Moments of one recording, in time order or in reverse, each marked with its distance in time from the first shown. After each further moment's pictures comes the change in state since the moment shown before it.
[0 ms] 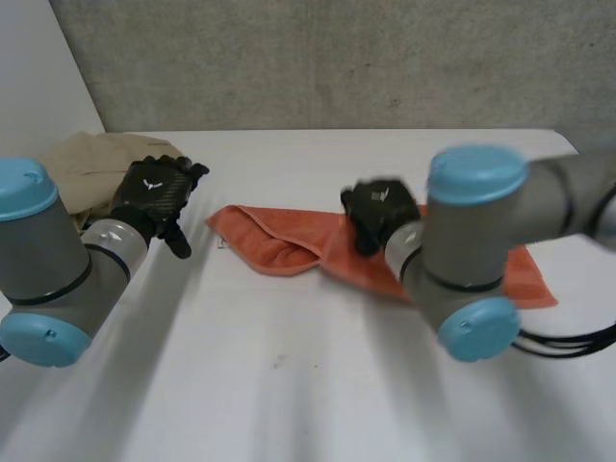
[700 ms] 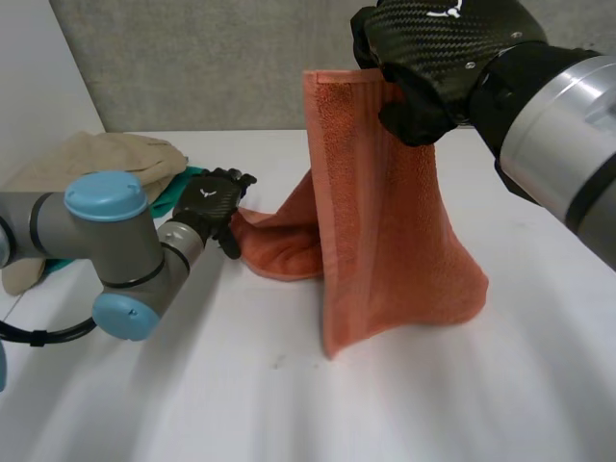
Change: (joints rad) left arm -0.102 -0.353 0.323 0.004 -0.002 -0.112; right arm -0.007 -0.594 0.036 0.252 -0.167 -0.165; left_hand 0.000 0.000 0.000 0.000 0.000; right_hand 0.000 0.000 0.000 0.008 0.013
